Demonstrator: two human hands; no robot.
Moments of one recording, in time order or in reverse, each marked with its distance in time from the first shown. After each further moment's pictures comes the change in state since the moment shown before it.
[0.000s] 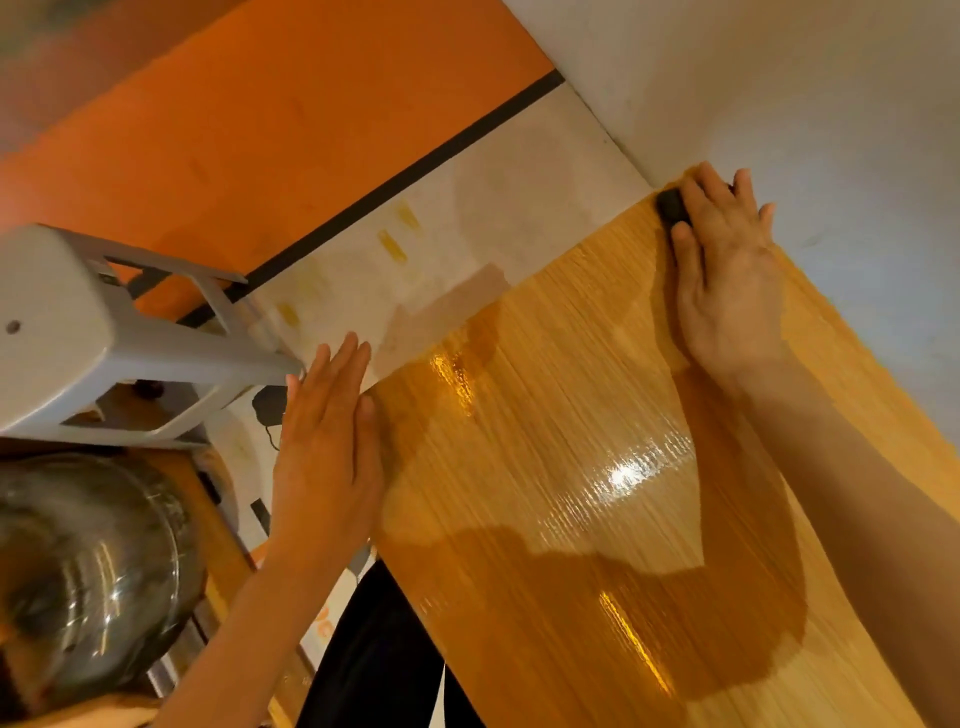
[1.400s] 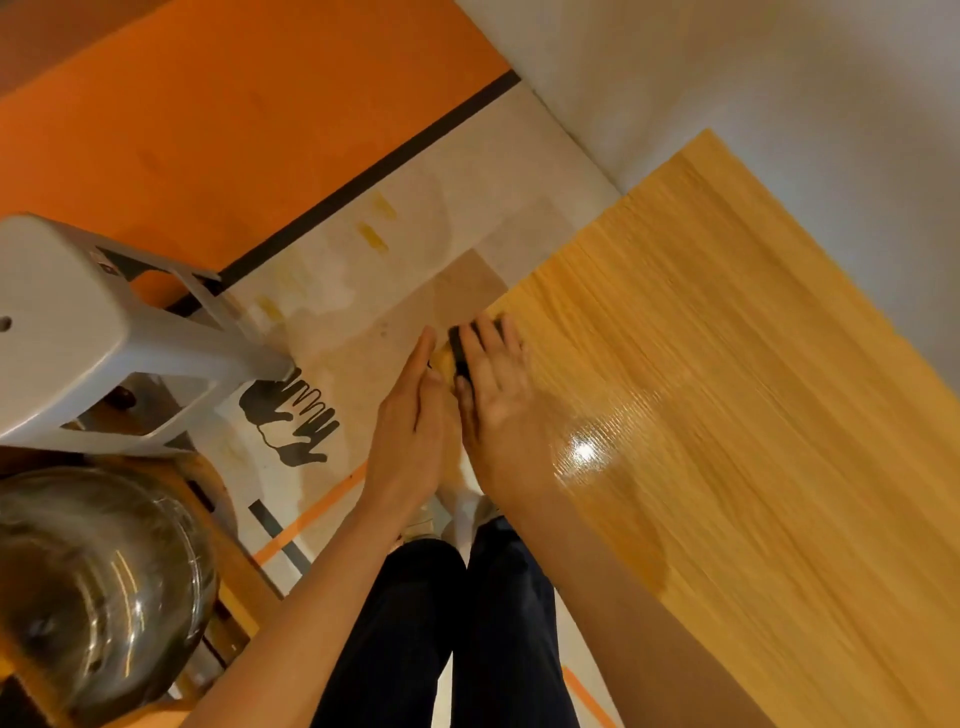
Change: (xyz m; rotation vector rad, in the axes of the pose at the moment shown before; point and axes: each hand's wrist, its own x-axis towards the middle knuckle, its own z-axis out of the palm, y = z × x) left_hand -0.025 -0.079 -0.016 -0.732 -0.247 -0.087; right_hand -0.180 -0.205 0.137 0.092 -0.035 -0.038
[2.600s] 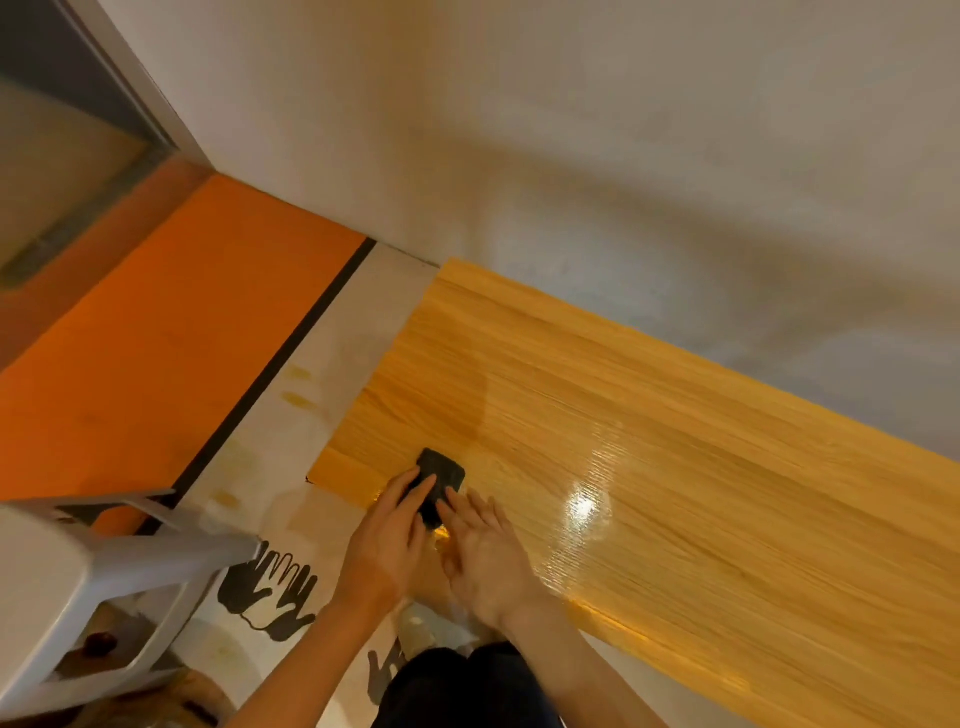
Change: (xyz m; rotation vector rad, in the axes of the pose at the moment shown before) left_hand -0.064 0.042 0.059 0.864 -0.395 0.420; right_hand -0.122 0.021 -0.117 -0.089 -0.369 0.327
